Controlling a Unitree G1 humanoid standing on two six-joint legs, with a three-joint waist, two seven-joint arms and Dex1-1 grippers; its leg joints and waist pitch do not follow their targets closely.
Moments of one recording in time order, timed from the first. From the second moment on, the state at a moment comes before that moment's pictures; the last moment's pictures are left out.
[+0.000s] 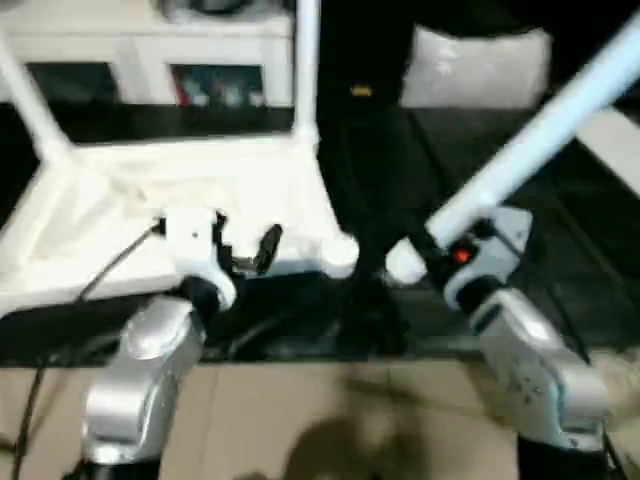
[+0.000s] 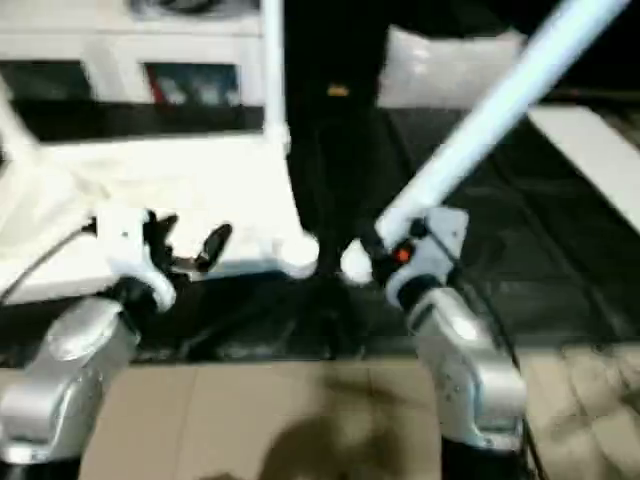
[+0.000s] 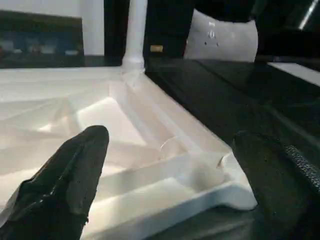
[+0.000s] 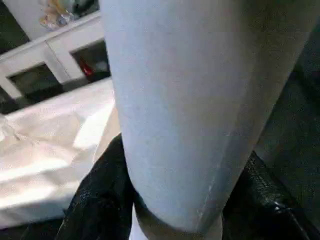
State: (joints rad) left arm -0.12 0.19 0.01 -0.32 -0.26 0.52 -0.16; right arm -0.15 -0.01 -0.14 -0.27 0.40 0.67 0.14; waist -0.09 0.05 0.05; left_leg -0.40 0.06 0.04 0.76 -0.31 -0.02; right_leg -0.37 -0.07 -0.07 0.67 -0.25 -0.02
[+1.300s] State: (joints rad) left arm -0.07 0.18 -0.01 -0.33 -0.24 0.45 -0.19; right arm -0.17 -0.16 0.01 -0.27 0.32 0.58 0.30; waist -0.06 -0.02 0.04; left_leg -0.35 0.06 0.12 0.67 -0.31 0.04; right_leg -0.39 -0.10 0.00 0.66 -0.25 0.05
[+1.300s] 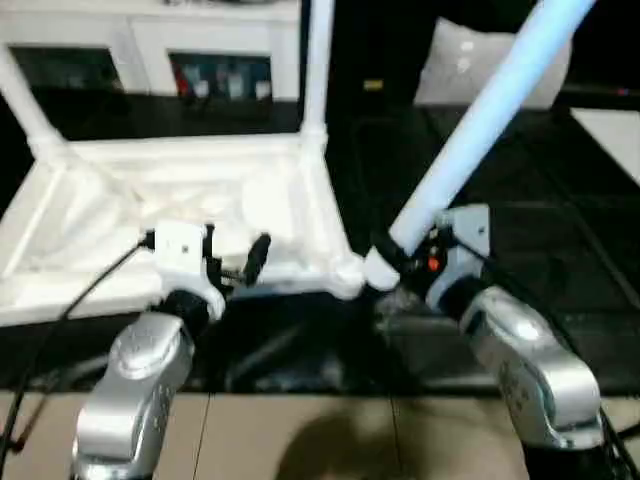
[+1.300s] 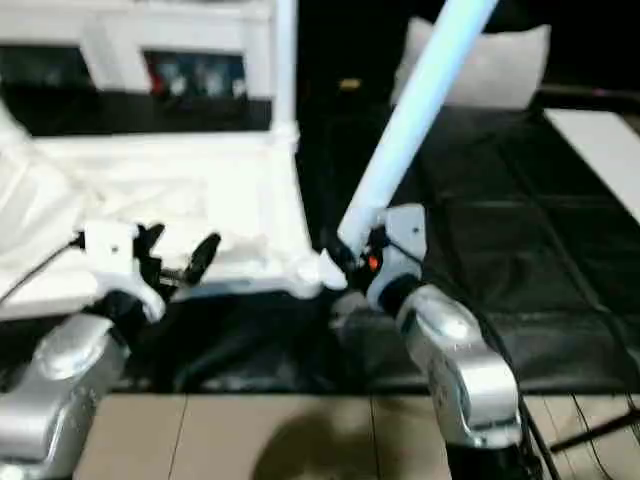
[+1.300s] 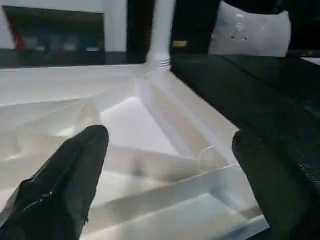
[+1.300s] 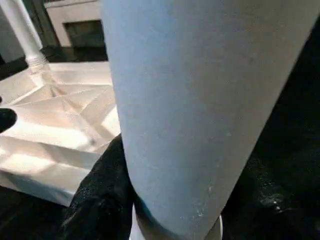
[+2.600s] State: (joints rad) left arm -0.12 0.15 0.01 -0.26 -0.27 0.45 -0.22; right arm -0.16 -0.14 0.03 -0.26 0.31 0.54 0.29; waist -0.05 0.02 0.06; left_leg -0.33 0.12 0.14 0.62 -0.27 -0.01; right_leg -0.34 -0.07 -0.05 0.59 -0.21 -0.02
